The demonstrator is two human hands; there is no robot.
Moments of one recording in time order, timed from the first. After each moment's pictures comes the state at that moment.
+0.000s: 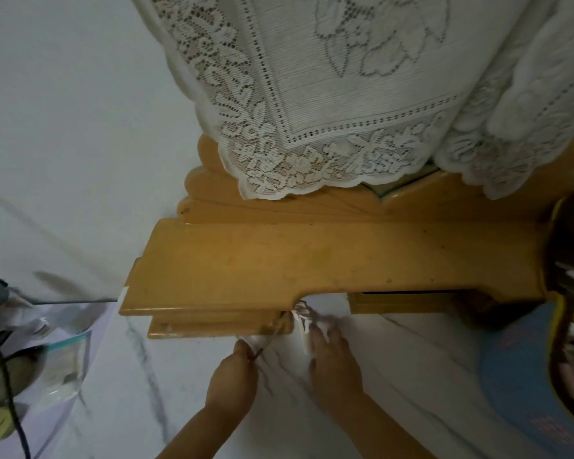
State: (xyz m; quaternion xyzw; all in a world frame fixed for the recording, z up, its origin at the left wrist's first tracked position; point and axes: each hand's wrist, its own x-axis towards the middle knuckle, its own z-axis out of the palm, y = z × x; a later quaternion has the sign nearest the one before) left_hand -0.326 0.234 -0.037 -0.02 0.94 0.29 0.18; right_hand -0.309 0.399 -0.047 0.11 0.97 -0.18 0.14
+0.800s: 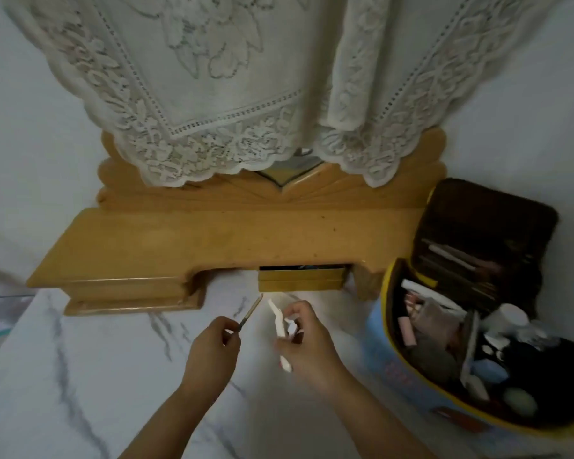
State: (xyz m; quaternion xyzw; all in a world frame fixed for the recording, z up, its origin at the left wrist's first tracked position) left_hand -0.236 0.389 0.035 -0.06 0.90 0.43 0.10; right_hand -0.209 0.536 0.048 0.12 0.80 -0.58 0.09
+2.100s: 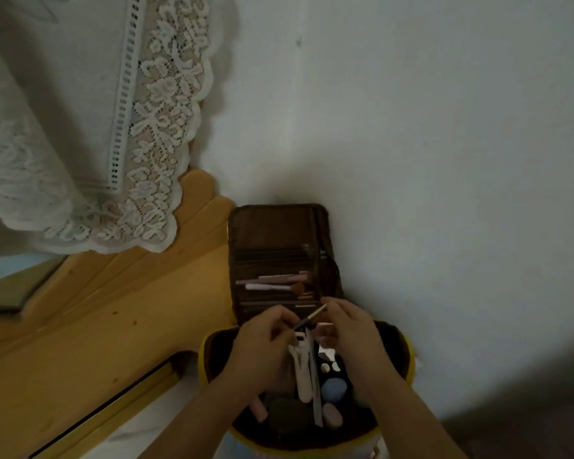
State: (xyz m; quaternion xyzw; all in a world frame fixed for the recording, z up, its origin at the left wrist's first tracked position) left_hand -0.269 0.678 0.099 0.40 0.75 0.44 0.29; right_hand -0.165 0.770 0.106 0.47 0.57 -0.63 -0.25
